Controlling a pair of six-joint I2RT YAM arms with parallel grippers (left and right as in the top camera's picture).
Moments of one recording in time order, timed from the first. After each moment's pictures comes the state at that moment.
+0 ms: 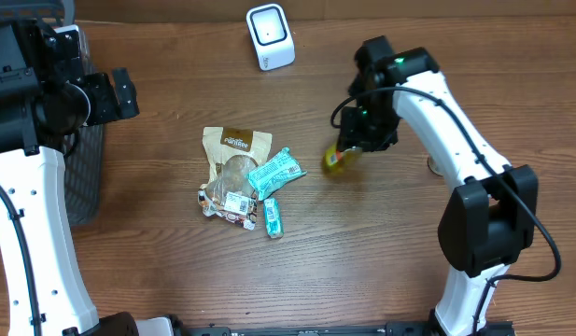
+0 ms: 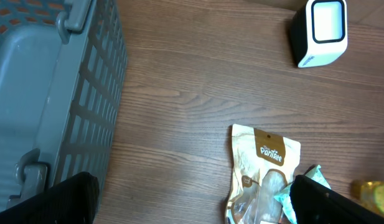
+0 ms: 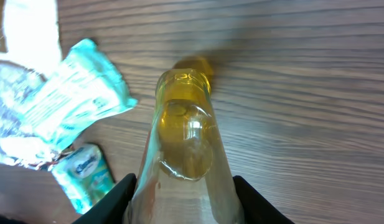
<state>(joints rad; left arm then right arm) 0.23 1.52 1.79 -1.18 0.12 -0.02 0.32 2.02 1.78 -1.30 -0.24 0.28</state>
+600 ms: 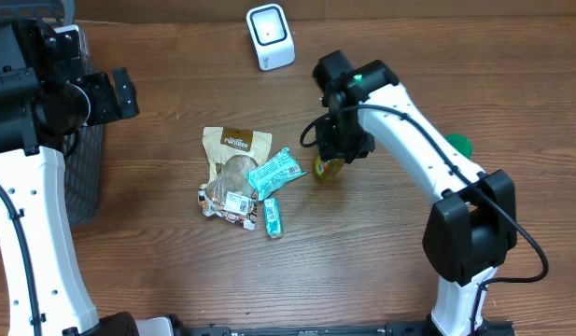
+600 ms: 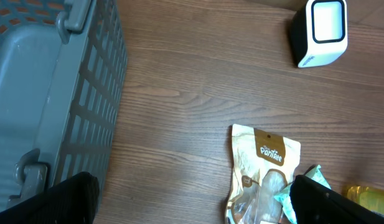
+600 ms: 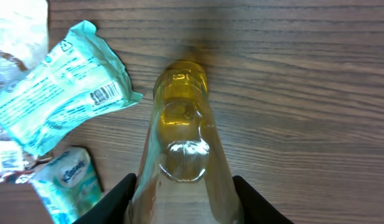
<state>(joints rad) 0.23 1.52 1.79 -1.18 0.12 -0.02 0.48 2.02 1.78 -1.30 -0.05 0.39</state>
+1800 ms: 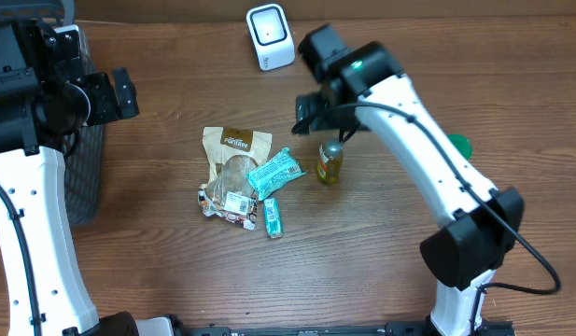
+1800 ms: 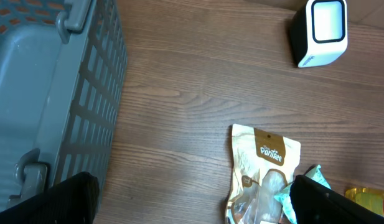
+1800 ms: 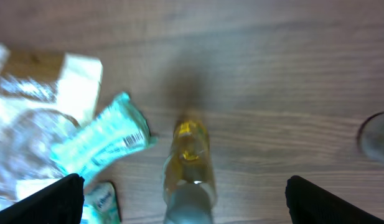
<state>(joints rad) 0.23 1.52 1.79 -1.18 0.12 -0.02 0.51 2.00 2.06 -1.39 0.11 0.46</state>
